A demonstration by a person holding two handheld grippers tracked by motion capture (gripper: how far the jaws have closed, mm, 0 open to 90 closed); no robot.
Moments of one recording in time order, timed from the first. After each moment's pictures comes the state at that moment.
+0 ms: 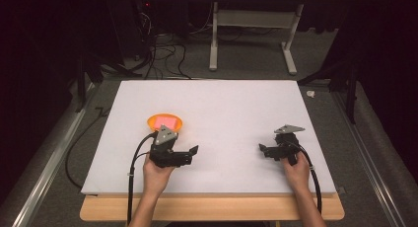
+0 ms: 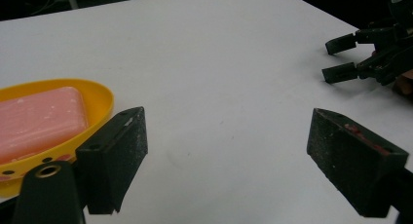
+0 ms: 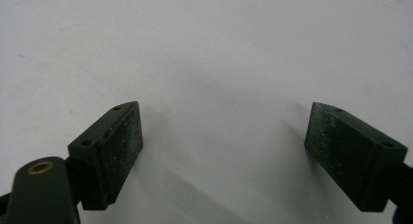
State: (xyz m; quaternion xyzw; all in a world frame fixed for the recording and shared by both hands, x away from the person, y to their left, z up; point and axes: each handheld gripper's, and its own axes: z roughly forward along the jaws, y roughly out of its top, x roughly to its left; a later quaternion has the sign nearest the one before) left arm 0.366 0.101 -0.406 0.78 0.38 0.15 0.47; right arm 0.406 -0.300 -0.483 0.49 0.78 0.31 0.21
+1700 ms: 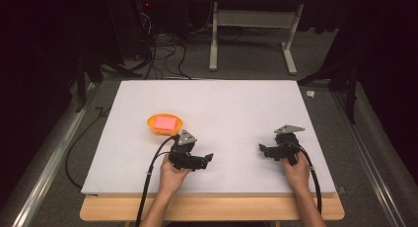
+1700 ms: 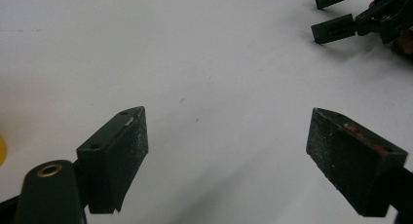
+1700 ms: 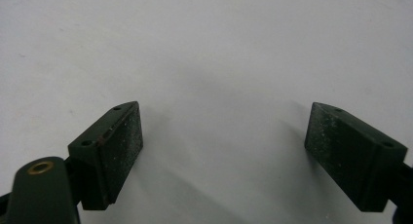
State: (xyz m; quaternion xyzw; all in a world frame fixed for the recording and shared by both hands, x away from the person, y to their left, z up) left arm 0.383 0.060 -0.445 0.82 0.36 0.10 0.43; right arm 0.405 -0.300 -0.483 0.49 0.78 0.31 0.21
